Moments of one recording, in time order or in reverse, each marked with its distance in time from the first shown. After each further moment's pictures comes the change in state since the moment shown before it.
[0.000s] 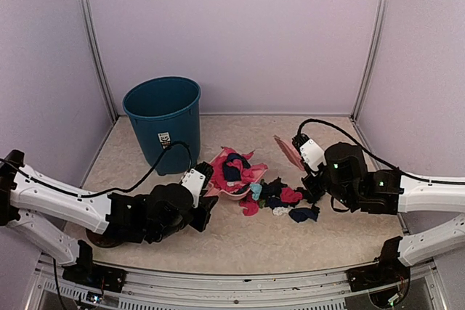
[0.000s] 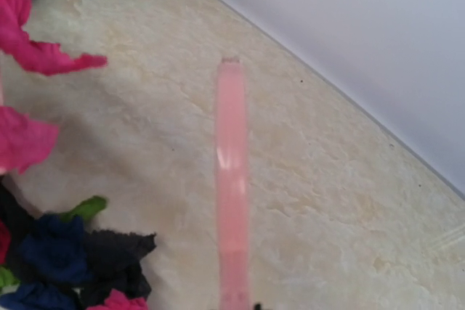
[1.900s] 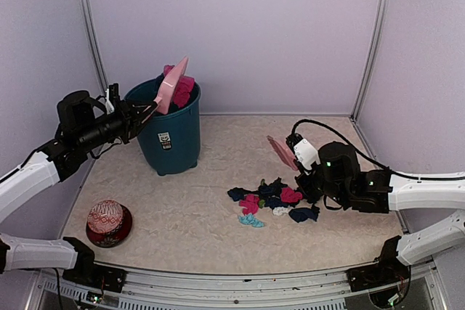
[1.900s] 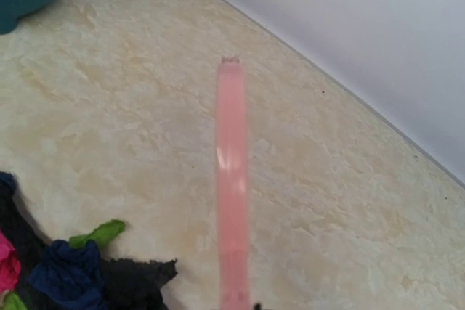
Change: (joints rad) left arm 0.903 -0.365 0.167 -0.063 0.969 -0.754; right arm -0.034 0.080 -0.008 0.116 -0.065 -0.003
